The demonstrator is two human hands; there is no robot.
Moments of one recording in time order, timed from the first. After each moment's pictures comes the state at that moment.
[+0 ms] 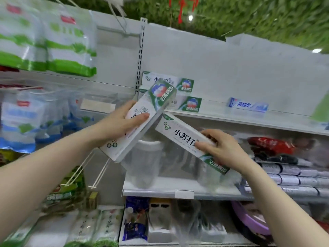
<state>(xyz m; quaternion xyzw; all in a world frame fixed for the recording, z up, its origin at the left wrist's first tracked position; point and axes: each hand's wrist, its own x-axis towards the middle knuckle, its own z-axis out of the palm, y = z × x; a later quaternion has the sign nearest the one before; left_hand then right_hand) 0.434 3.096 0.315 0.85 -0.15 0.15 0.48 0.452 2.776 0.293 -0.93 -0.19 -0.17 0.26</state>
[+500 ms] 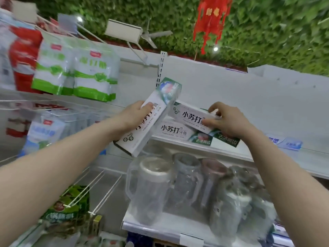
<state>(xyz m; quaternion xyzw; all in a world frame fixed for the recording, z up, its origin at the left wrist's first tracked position) 0.492 3.083 0.384 0.83 -0.03 0.22 0.52 0.567 2.800 0.434 -0.94 -0.21 -0.23 0.16</state>
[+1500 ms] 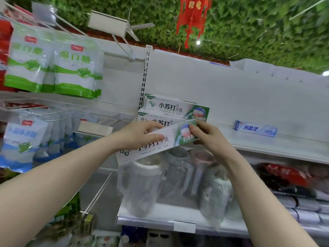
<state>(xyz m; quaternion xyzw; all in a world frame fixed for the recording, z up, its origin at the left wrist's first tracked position) 0.492 3.062 0.351 0.93 -0.18 0.16 0.27 0.526 2.806 0.354 -0.80 -0.27 -0.10 0.53</state>
